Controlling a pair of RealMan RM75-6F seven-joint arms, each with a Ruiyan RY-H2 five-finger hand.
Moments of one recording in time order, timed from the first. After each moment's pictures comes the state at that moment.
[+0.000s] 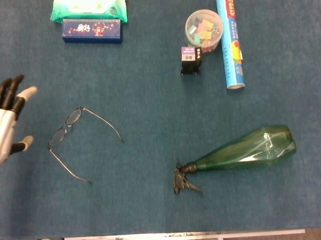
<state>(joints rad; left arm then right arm) -0.24 -1.17 -0.05 -1.68 1.51 1.30 0.14 0.10 -1.16 0.12 -1.54 -1.48 1.51 0.07</state>
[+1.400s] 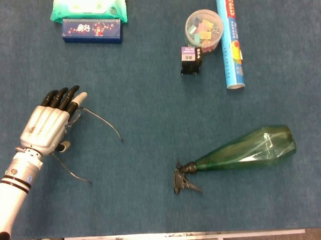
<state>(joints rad) -0.41 -1.33 -0.01 -1.58 1.39 1.05 0.26 0.09 -1.16 0.10 -1.51 -1.47 1.50 0.09</state>
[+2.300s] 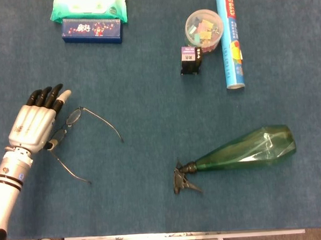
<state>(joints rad) -0.40 -1.36 0.00 -1.50 1.33 1.06 0.27 0.09 -1.17 0.10 -1.52 -1.48 1.50 0.08</state>
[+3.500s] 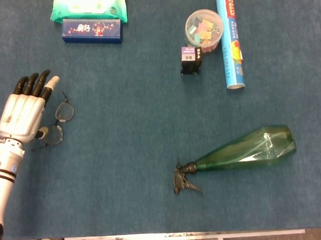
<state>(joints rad) -0.41 -1.33 -0.04 -1.51 1.30 1.11 0.31 0.09 -1.17 0.11 -1.51 -1.49 1.50 0.09</state>
